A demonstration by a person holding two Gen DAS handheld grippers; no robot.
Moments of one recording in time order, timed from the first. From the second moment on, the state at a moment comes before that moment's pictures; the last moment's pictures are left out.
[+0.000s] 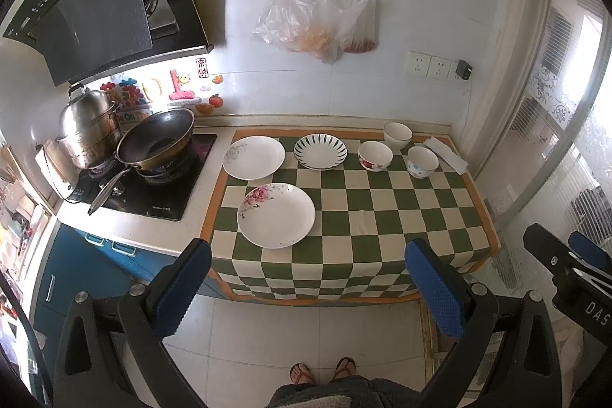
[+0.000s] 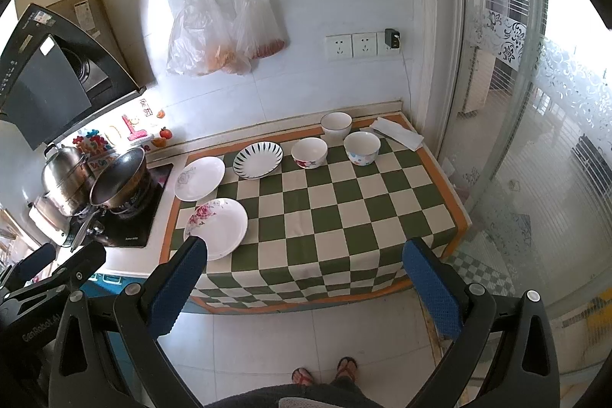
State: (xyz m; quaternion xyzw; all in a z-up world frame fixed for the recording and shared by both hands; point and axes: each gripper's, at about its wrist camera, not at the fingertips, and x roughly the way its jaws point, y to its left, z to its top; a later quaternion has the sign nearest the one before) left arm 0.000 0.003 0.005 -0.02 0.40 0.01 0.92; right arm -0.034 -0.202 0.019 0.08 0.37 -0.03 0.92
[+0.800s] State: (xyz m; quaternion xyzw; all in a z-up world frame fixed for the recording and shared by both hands) left arm 0.000 0.006 0.003 -0.02 0.40 0.01 0.92; right arm -0.033 -0.201 0.020 0.08 0.37 -0.03 0.92
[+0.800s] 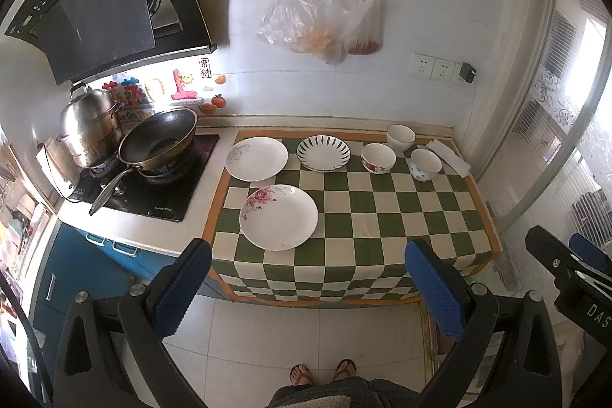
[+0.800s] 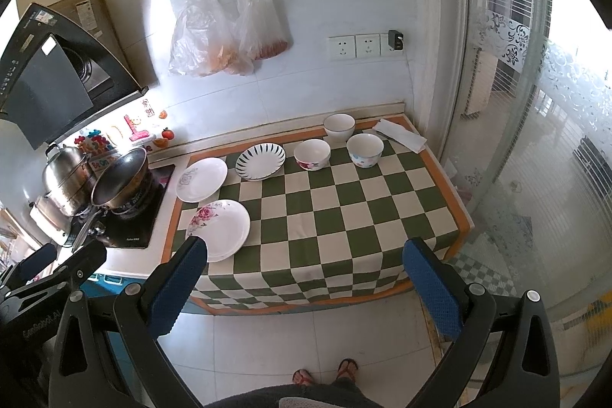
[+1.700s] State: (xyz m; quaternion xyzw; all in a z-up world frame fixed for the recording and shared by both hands) left arm 0.001 0.009 0.001 -0.02 0.40 0.01 0.92; right arm -0.032 -0.196 0.022 0.08 0.37 -0.02 0.92
